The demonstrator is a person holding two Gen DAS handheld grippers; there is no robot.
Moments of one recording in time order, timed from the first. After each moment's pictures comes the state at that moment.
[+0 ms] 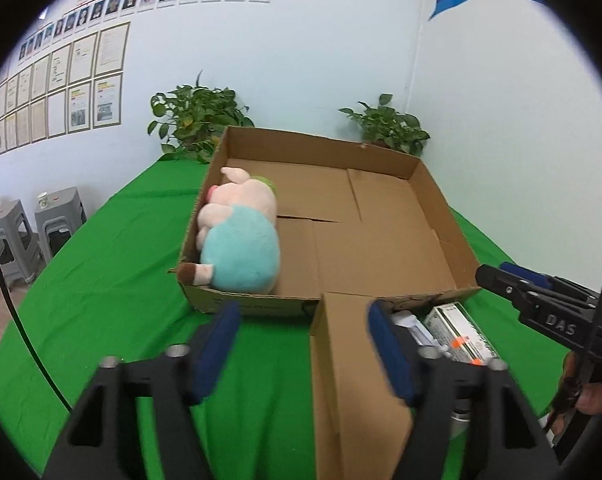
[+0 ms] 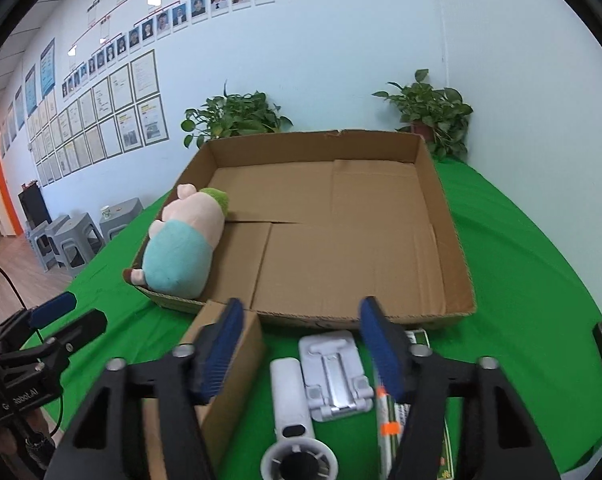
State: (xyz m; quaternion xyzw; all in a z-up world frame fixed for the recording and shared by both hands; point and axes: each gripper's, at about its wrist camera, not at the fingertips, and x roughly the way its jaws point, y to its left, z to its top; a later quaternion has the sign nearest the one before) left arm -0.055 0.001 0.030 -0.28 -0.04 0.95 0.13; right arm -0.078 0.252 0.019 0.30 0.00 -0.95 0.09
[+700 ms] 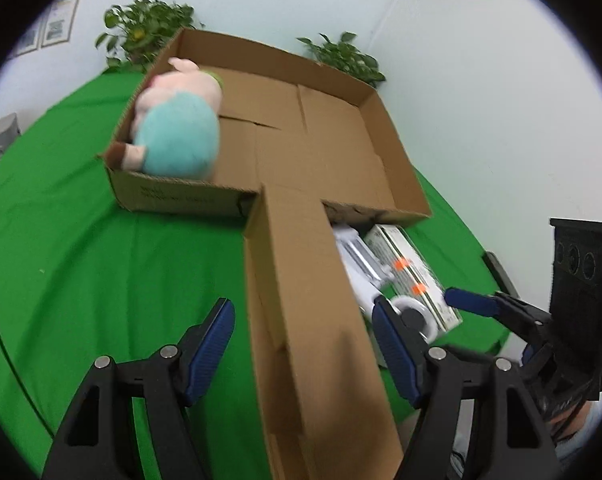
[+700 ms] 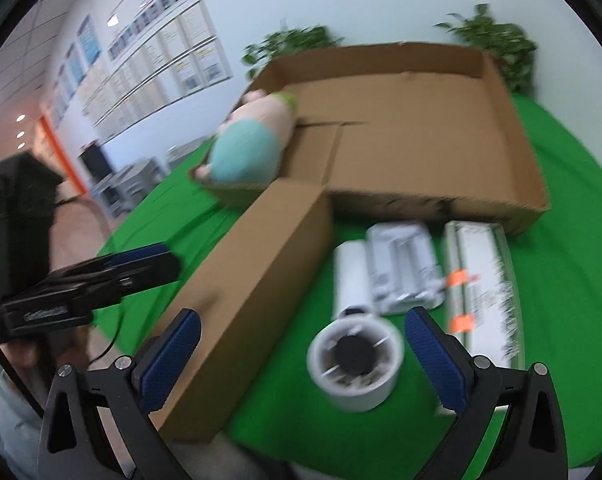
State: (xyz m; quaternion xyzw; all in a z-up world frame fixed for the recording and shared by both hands) left arm -0.048 -0.002 -0.022 -0.40 -0.11 0.87 0.26; right arm -0.040 0.249 -0.047 0.41 -0.02 -0.87 0.27
